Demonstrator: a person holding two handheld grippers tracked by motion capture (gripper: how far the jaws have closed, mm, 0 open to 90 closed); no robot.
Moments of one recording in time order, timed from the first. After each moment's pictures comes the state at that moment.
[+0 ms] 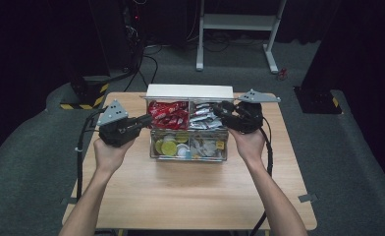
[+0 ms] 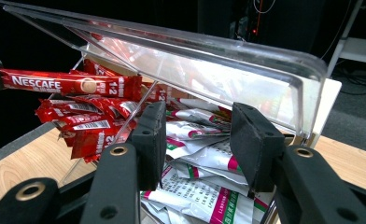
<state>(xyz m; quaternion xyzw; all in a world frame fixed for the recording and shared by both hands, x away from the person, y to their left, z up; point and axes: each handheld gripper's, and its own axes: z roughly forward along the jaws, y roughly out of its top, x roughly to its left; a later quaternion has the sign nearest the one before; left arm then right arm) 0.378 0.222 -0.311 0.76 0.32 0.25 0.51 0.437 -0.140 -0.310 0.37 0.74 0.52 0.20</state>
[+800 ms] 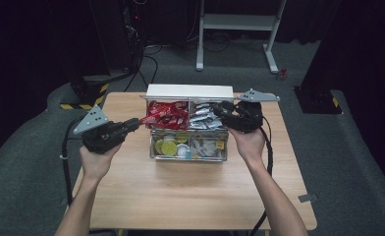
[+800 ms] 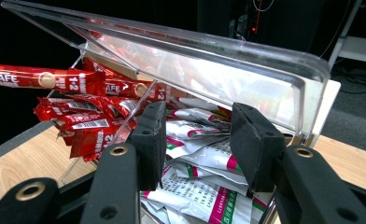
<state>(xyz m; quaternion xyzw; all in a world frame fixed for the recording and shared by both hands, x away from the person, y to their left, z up) 0.357 0.255 -0.313 0.74 0.32 0.25 0.54 0.437 -0.139 -0.309 0.37 0.75 0.52 0.20</state>
